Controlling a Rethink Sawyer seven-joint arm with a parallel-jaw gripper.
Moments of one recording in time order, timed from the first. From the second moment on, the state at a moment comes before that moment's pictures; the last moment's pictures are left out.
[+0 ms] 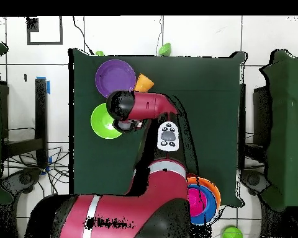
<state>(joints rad) -0.07 -0.36 -0.05 1.32 -0.02 0.91 1.90</state>
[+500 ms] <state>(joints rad) -0.07 -0.36 -0.05 1.32 -0.02 0.91 1.90</state>
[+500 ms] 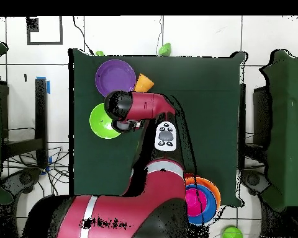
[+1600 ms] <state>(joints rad) -0.06 -0.36 -0.05 1.32 0.00 0.91 1.90</state>
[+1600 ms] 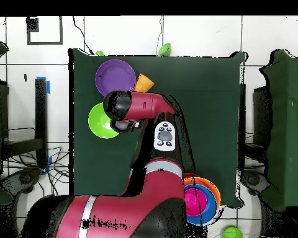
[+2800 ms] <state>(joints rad) -0.02 -0.36 -0.06 1.32 0.01 0.92 1.90</state>
